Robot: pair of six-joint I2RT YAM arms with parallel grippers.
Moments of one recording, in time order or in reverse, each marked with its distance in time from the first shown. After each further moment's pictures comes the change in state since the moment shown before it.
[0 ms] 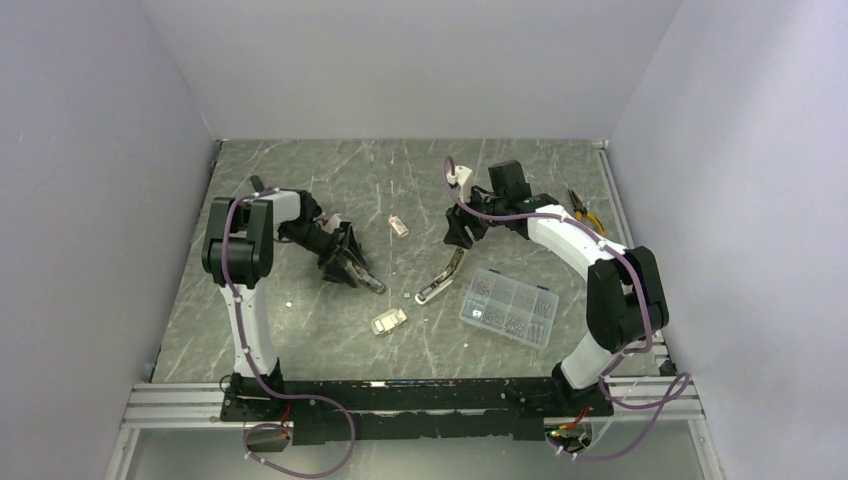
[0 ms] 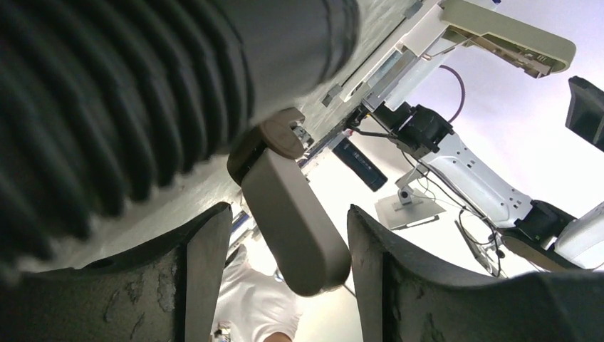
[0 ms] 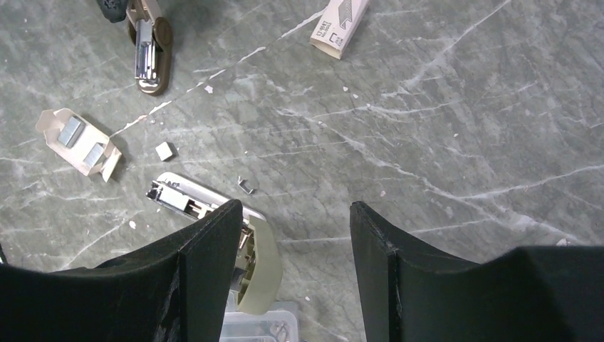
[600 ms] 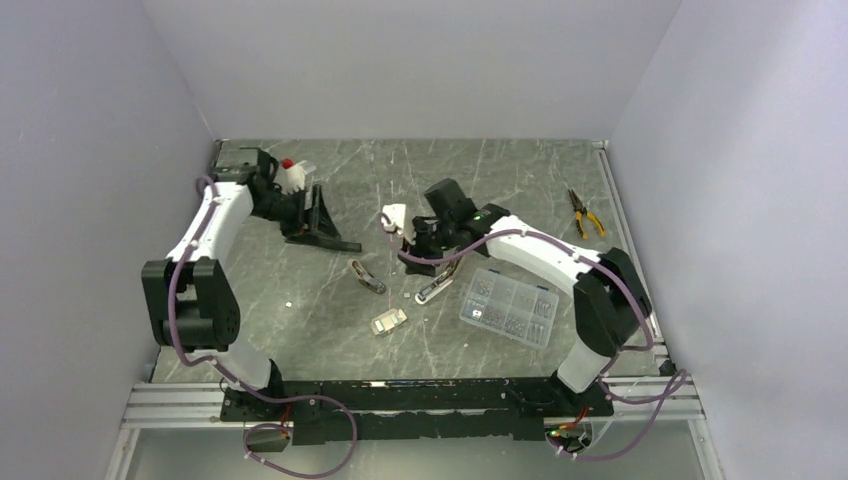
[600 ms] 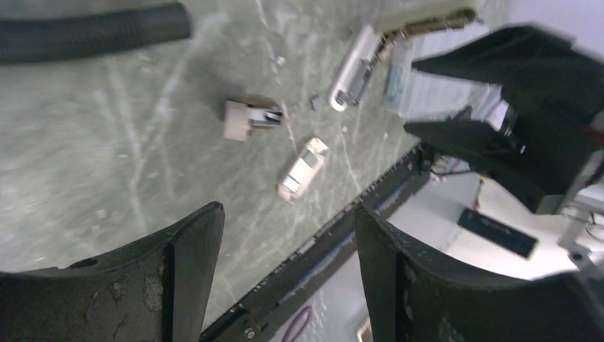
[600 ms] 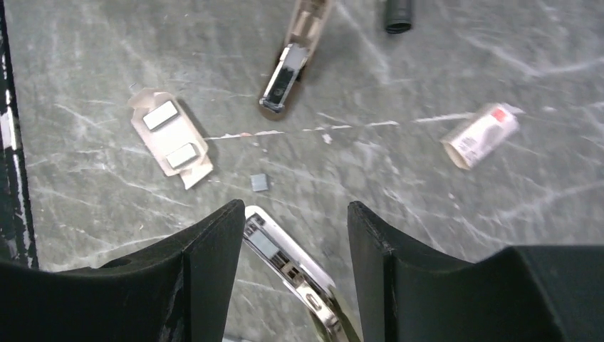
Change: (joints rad) left arm 0.072 -0.498 0.020 -0.006 -0.168 0.202; right arm 0.320 0.008 0.093 -0.118 0.105 -0.177
